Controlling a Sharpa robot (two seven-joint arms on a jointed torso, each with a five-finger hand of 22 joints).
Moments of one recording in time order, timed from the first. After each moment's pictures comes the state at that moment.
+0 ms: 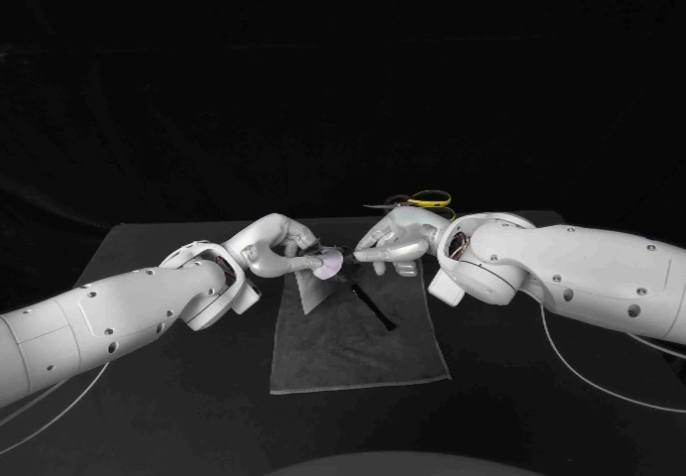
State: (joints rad) left arm 1.15 -0.73 -0.12 1.28 -0.89 -0.30 0.47; left_hand 1.70 -0.09 0.29 0.25 0.04 1.02 0.11 0.46 0.25 1.19 0.05 0.35 0.08 1.21 0.00 1.36 0.77 0.15 0.93 0.10 1.18 0.75; right arm 1.28 -0.76 -0.13 1.57 -0.74 -0.19 -0.14; right_hand 1.17 -0.15 0.50 0.09 0.17 1.02 0.12 0.15 0.40 1.29 0.03 0.45 0.73 1.45 -0.04 1.13 0.88 0.11 1.24 0.07 1.16 1.08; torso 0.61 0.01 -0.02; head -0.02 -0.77
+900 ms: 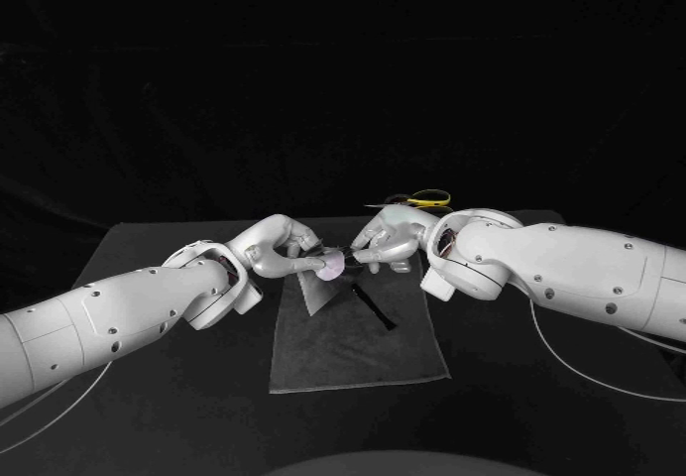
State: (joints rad) left arm 1.15 -0.71 -0.12 1.28 -0.89 -0.29 0.45; left_hand 1.69 -0.09 0.29 0.25 0.04 1.02 0.11 0.46 0.25 1.19 0.05 0.35 0.08 1.21 0.00 1.36 0.77 0.14 0.93 0.10 1.18 0.76; right arm 1.28 -0.70 -0.13 1.52 -0.83 -0.19 -0.17; right_hand 1.16 -0.18 0.50 0.08 0.17 1.03 0.11 0.16 0.41 1.29 0.03 0.45 0.74 1.44 -0.04 1.14 0.89 0.11 1.24 0.07 1.16 1.09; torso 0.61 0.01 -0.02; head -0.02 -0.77
